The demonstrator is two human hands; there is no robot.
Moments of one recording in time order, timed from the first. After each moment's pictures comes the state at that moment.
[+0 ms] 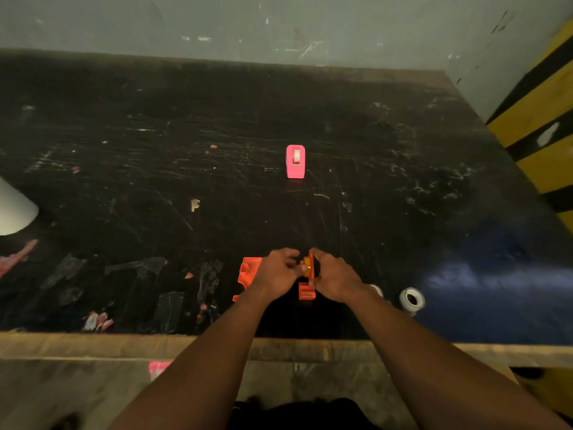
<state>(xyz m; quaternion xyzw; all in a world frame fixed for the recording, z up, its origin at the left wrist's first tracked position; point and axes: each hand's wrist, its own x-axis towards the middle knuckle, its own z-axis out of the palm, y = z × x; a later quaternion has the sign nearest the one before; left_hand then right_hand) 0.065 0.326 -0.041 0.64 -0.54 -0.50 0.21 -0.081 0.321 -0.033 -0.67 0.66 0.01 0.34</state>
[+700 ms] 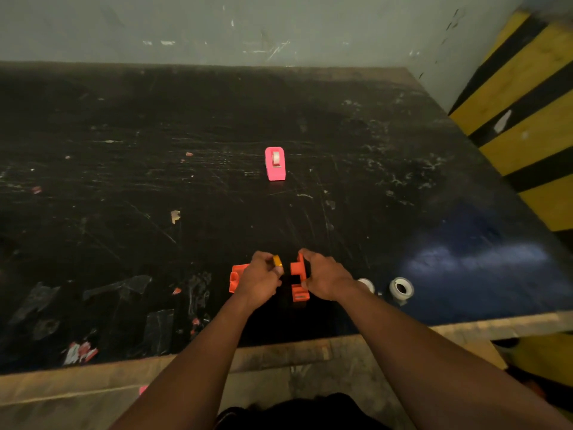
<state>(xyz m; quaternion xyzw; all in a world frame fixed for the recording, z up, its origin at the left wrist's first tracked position) 0.080 0.325 -0.051 0.66 -0.46 -0.55 0.22 -0.075 0.322 -0.032 -0.64 0.69 0.03 0.33</state>
